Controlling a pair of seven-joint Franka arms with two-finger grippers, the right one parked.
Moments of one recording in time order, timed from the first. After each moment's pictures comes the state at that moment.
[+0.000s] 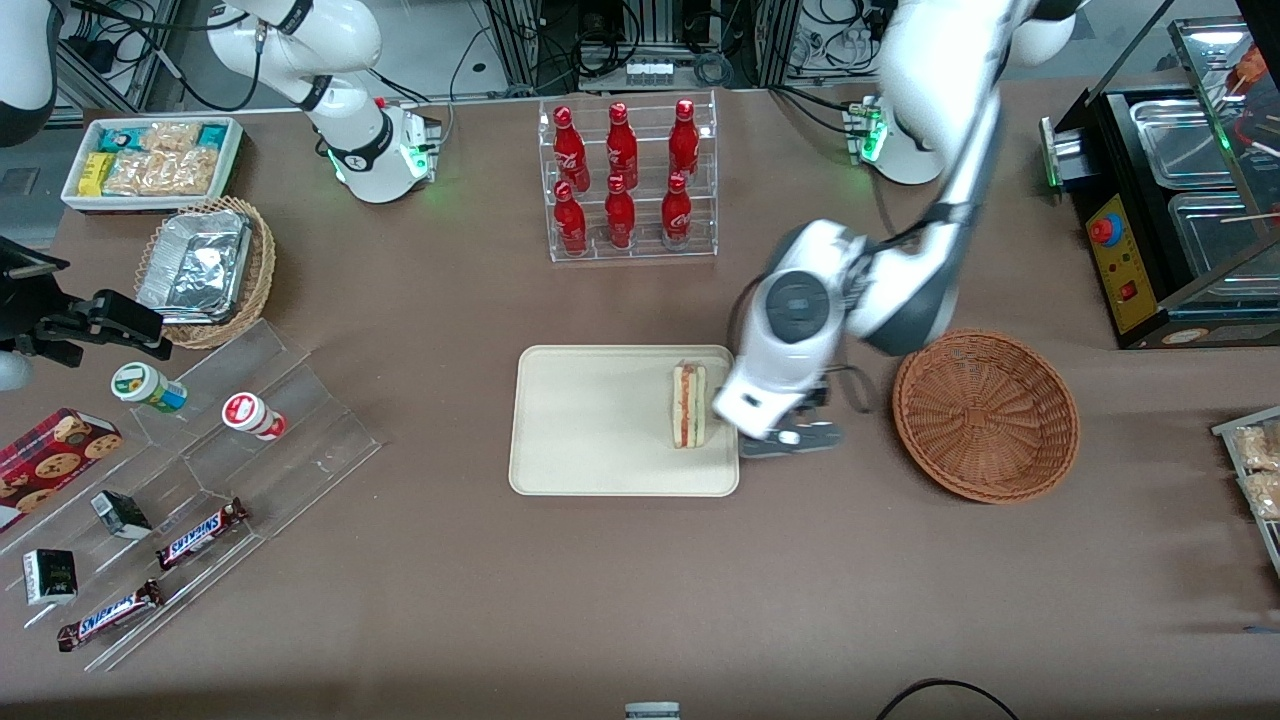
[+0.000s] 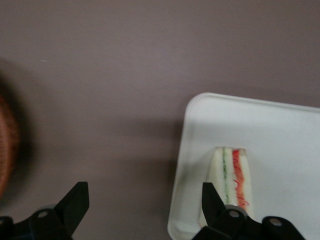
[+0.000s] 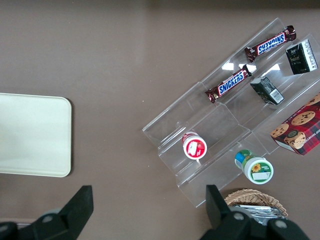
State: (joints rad) arm -0.55 0.44 0.06 -1.63 0.01 2.06 -0.67
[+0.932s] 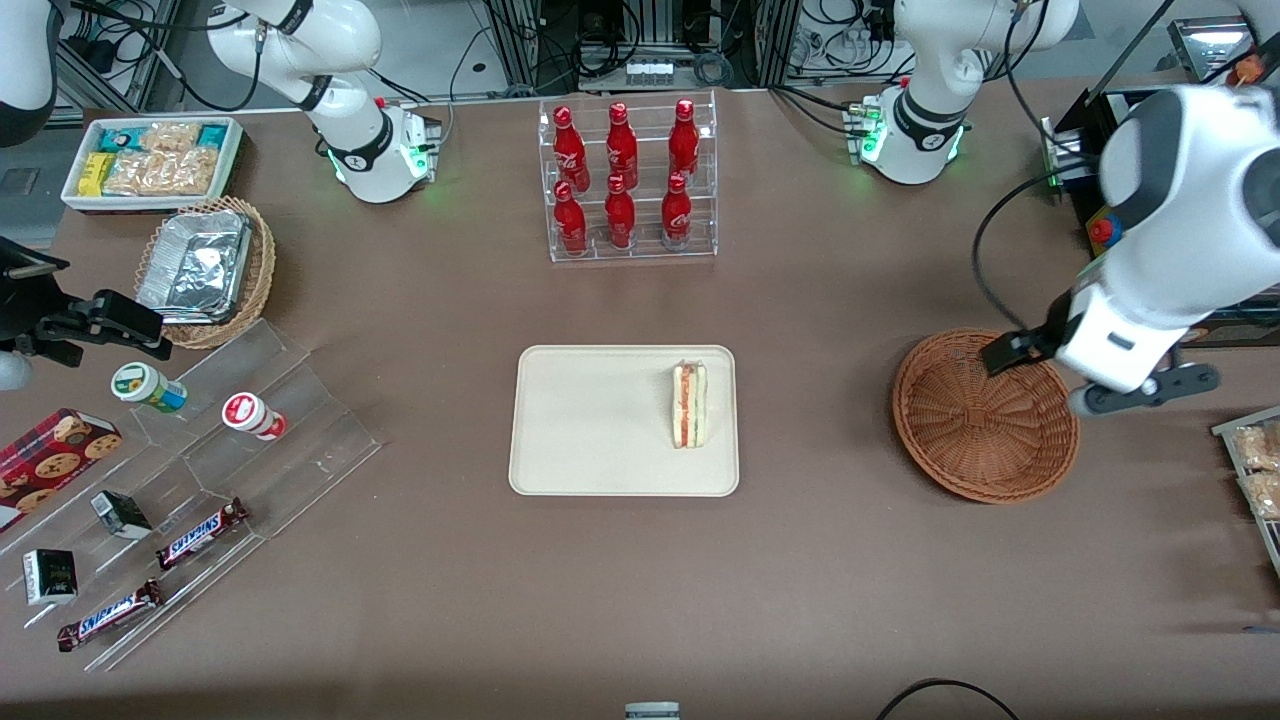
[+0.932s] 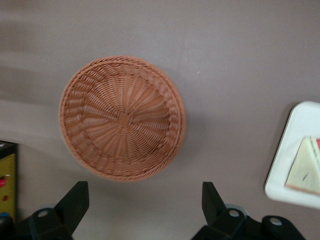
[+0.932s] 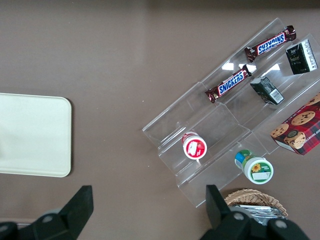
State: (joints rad) arm -0.17 0.08 0.07 -1.70 0.01 1.71 -0.26
